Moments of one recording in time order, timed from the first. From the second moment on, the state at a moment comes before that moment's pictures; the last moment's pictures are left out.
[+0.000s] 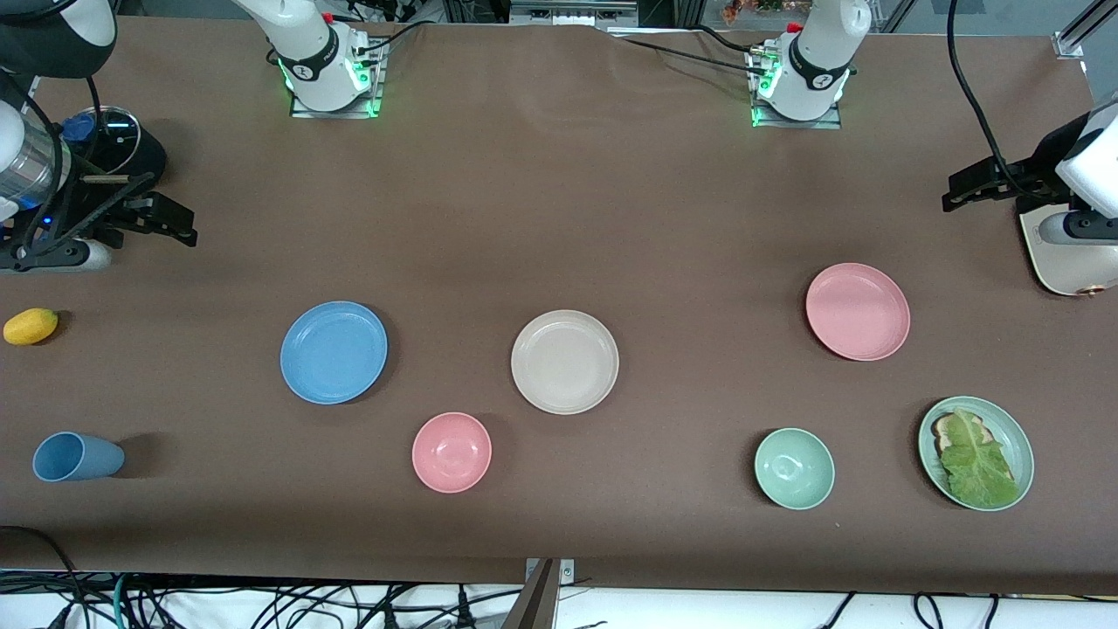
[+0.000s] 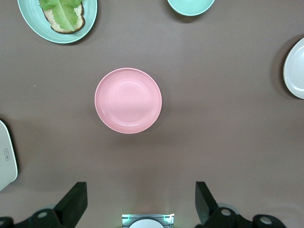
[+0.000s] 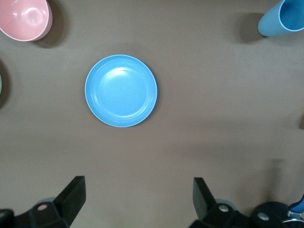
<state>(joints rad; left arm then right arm) 0.01 0.05 0.00 -1.54 -0.04 1.42 0.01 0.08 0.08 -0.03 -1.61 -0.01 1.64 0.00</state>
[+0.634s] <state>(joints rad) 0.02 0.06 0.00 -1.54 -0.04 1.42 0.01 0.08 0.08 -0.03 -1.61 -0.01 1.64 0.00</state>
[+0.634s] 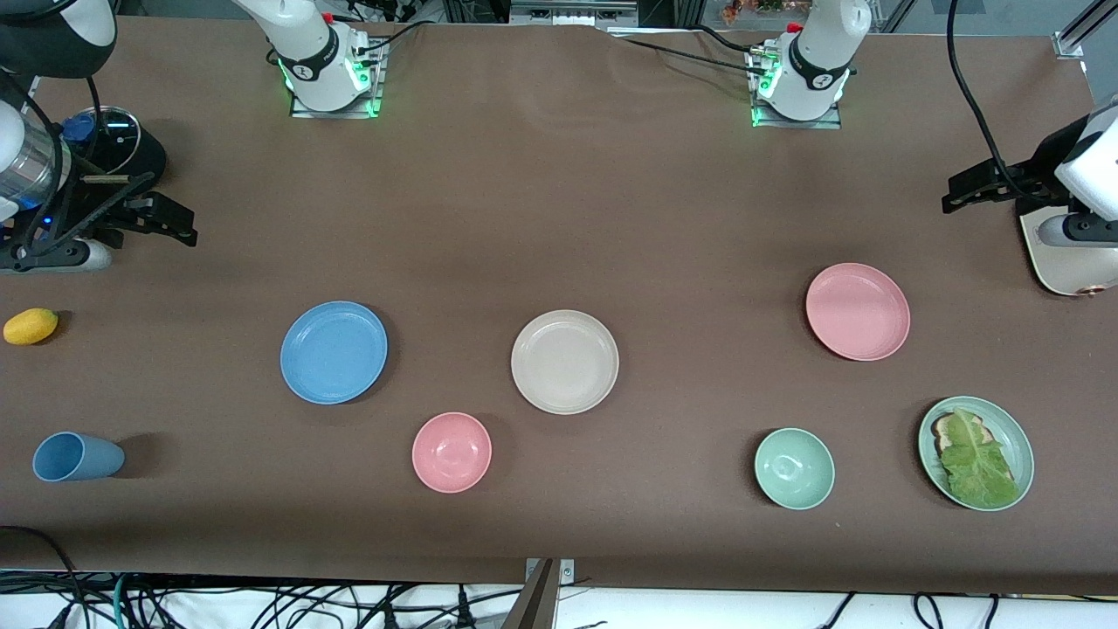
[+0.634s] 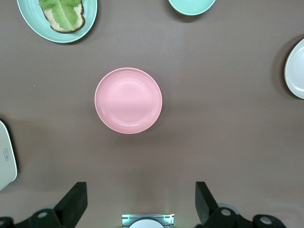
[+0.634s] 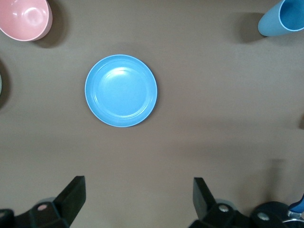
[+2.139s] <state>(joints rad) 0.12 0.42 0.01 -1.54 -0.04 1.66 0.10 0.08 0.08 -0.03 -1.61 -0.01 1.64 0.00</state>
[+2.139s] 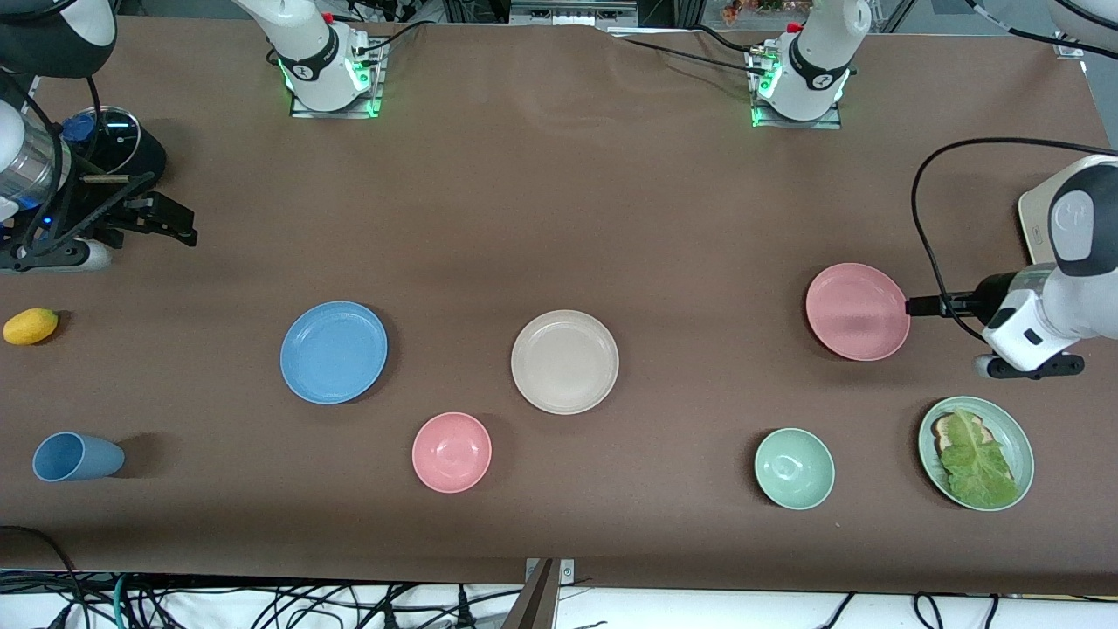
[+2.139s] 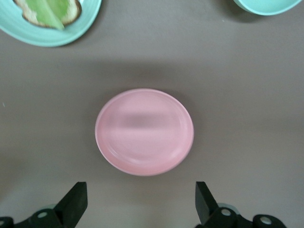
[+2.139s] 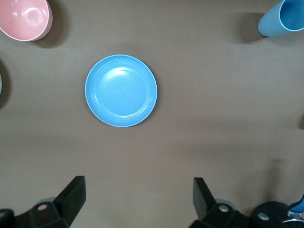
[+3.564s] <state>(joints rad) 0.29 0.57 0.04 -1.66 -0.27 1.94 0.66 0.08 0.08 -0.03 -1.61 -0.01 1.64 0.00</state>
